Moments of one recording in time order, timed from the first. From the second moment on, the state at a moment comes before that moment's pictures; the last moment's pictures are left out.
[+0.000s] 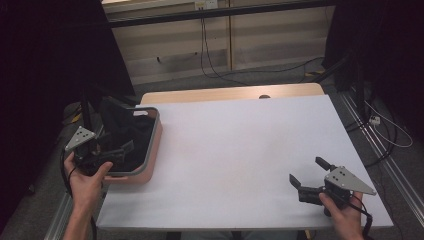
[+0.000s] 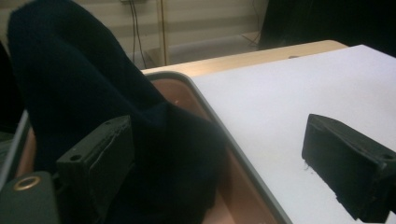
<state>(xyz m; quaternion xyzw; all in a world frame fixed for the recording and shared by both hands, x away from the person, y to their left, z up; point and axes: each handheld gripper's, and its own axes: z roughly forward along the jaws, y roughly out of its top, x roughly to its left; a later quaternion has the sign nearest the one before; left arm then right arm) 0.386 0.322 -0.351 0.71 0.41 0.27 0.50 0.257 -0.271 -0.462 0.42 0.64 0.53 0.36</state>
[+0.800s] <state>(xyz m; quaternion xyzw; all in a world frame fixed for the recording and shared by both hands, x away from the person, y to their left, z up) 0.452 0.346 -0.350 0.72 0.45 0.28 0.44 0.257 -0.271 -0.462 0.42 0.65 0.53 0.35</state>
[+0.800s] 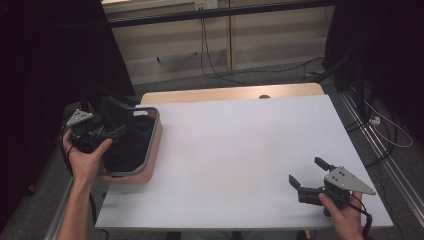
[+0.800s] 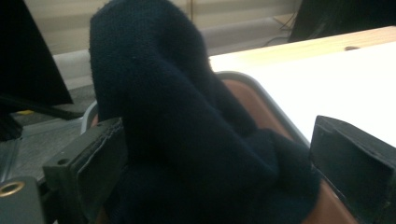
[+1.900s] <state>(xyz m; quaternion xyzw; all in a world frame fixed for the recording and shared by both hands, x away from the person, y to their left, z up) 0.502 0.300 -0.389 0.80 0.46 0.18 0.33 0.258 -0.270 -0.463 0.42 0.65 0.53 0.35</state>
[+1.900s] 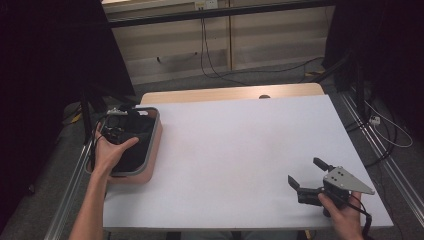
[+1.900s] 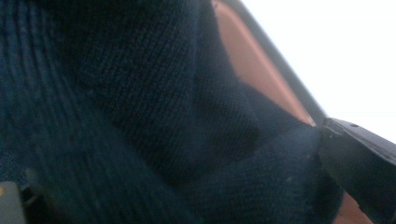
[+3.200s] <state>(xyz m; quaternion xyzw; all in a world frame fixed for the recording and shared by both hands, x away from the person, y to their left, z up) 0.518 0.326 -0.417 0.81 0.49 0.16 0.27 0.258 -0.269 -0.464 0.41 0.66 0.53 0.34</state>
